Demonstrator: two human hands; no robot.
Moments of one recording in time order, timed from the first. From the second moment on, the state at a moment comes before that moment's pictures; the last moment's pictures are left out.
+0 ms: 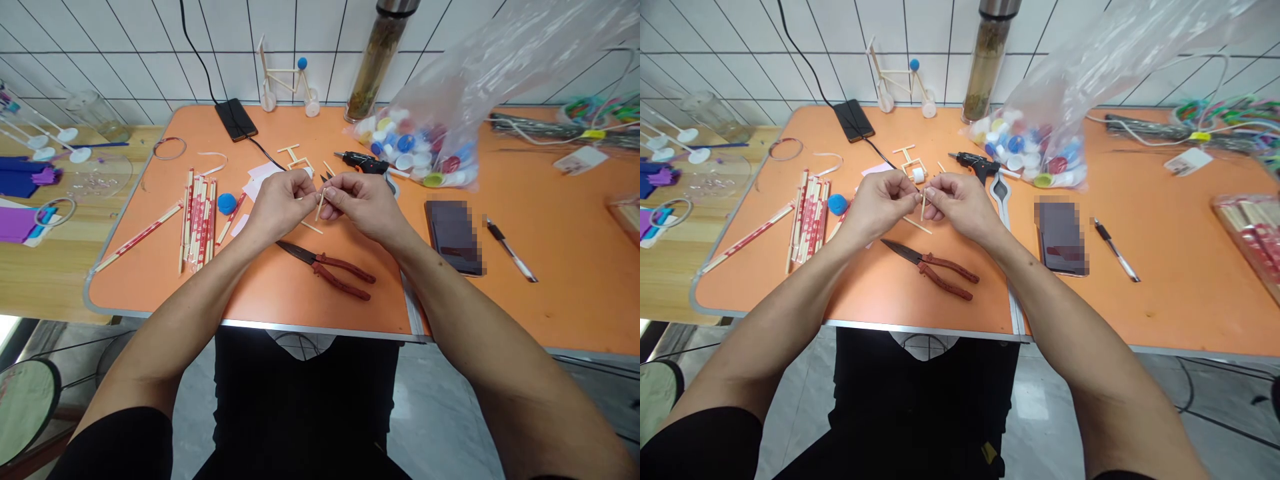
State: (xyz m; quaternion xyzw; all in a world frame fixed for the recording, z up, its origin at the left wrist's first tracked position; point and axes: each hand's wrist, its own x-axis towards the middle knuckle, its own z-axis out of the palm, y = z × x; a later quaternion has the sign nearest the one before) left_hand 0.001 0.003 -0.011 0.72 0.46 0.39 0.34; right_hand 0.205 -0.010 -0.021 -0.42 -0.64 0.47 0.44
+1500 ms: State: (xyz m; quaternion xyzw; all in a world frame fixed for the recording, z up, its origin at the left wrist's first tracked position) left_hand -0.015 0.023 -0.004 0.53 0.42 0.49 0.55; right_hand 0.257 0.041 -0.033 -0.80 -0.55 0.08 0.23
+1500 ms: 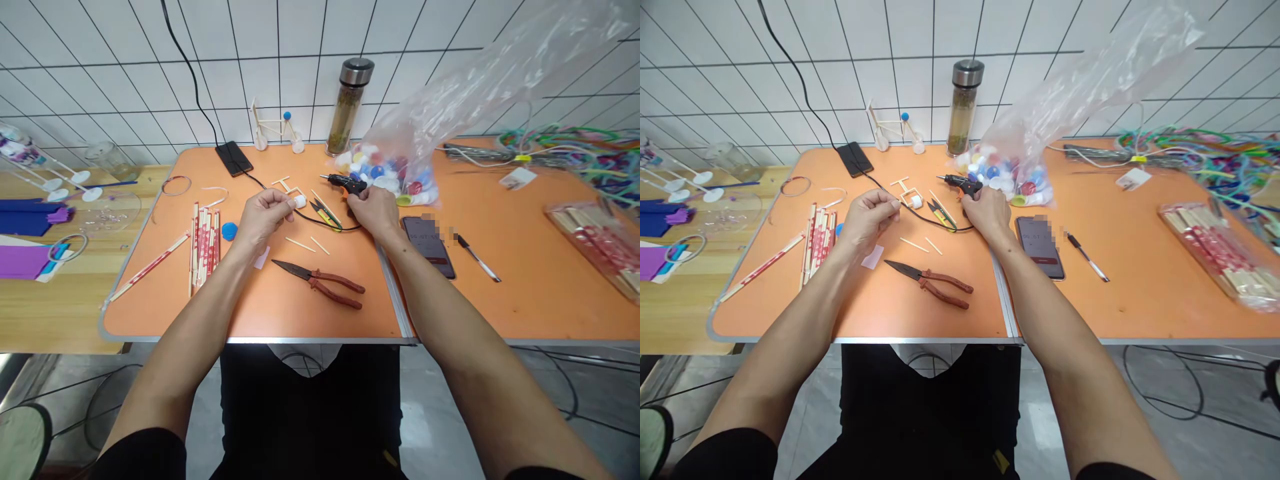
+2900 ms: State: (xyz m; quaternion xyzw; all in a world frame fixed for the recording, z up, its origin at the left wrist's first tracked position) left_hand -0.033 0.031 0.000 0.51 0.35 0.55 0.56; right_hand 0.220 -0.029 0.015 -0.45 -0.62 0.40 0.50
